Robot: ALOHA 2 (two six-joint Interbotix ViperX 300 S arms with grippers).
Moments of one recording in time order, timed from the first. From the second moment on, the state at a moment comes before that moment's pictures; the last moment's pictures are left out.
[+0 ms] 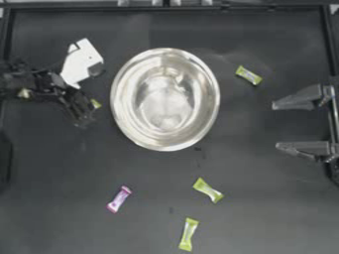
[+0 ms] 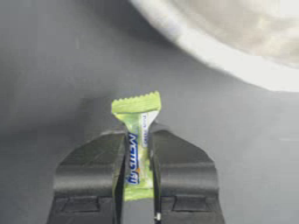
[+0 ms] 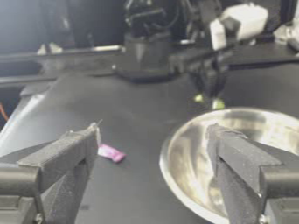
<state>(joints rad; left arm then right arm) 0.43 -0.26 0.82 0.07 0.54 -0.33 -0.08 -0.96 1.22 0.06 -0.19 0.02</state>
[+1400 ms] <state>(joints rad) 0.36 0.00 0.60 0.09 0.05 -0.22 -0.08 -0.96 1.22 0.08 -0.19 0.02</state>
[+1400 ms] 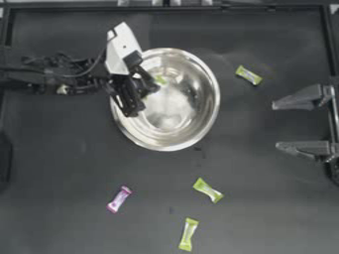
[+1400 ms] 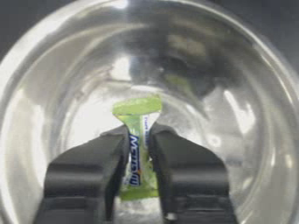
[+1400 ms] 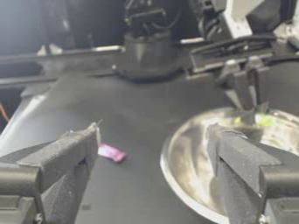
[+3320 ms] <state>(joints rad) 0.25 -0.50 0.82 0.19 0.25 -0.20 -0.70 -0.28 0.69 0.01 0.70 -0.05</state>
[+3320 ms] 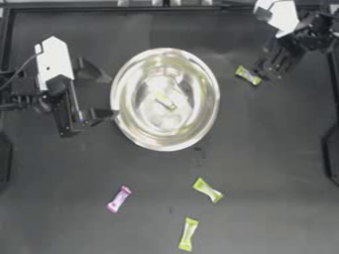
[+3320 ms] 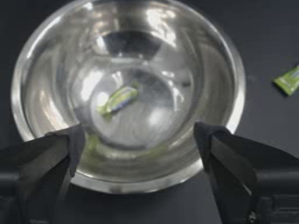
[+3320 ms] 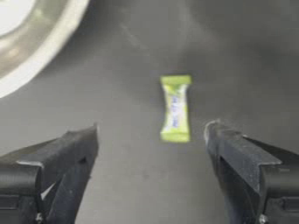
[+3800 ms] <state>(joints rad) 0.22 -0.55 0.87 0.18 0.26 -0.20 -0.75 -0.11 0.69 0.02 0.60 -0.11</state>
